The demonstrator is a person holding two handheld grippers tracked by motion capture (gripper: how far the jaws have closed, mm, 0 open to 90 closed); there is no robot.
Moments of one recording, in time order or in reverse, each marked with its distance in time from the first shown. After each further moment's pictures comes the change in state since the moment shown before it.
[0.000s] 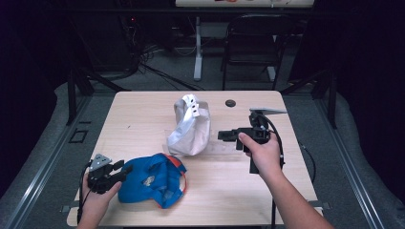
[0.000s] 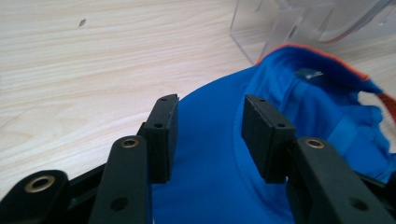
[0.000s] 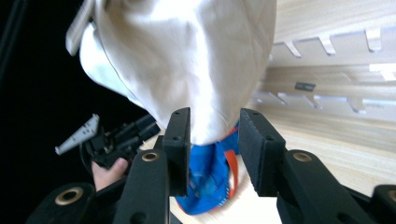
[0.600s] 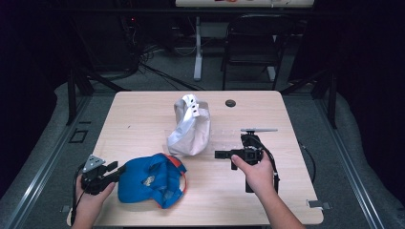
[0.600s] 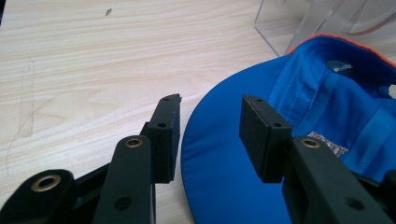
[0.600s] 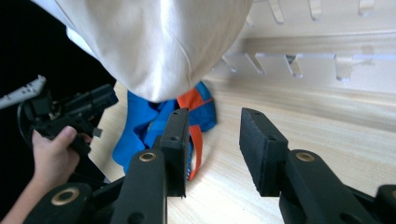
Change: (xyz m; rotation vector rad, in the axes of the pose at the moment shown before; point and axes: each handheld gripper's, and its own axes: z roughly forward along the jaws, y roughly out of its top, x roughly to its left) left arm 0.017 -0.008 -0.004 0.013 0.031 -0.017; right arm -0.017 -0.047 0.026 0.012 -0.092 -0.127
